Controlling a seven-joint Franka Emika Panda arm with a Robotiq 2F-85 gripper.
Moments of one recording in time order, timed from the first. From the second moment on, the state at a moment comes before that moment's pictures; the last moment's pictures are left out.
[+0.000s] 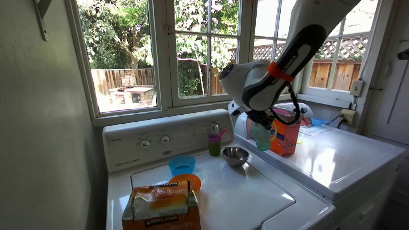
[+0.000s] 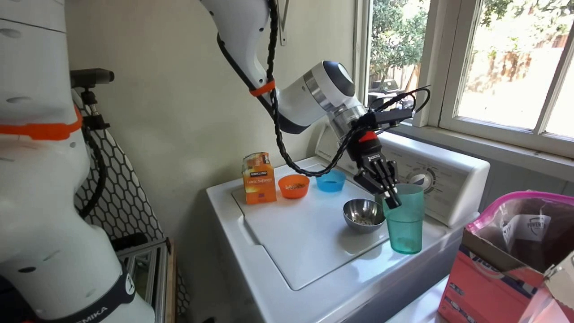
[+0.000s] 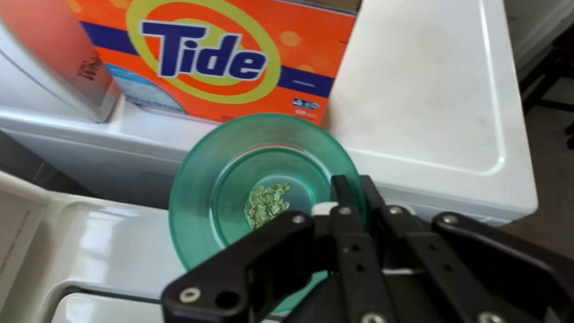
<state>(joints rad) 0.02 0.25 0.08 -2.11 -0.99 2.13 -1.10</state>
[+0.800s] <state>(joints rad) -0.03 0.26 0.06 -2.02 -0.97 2.29 -1.36</state>
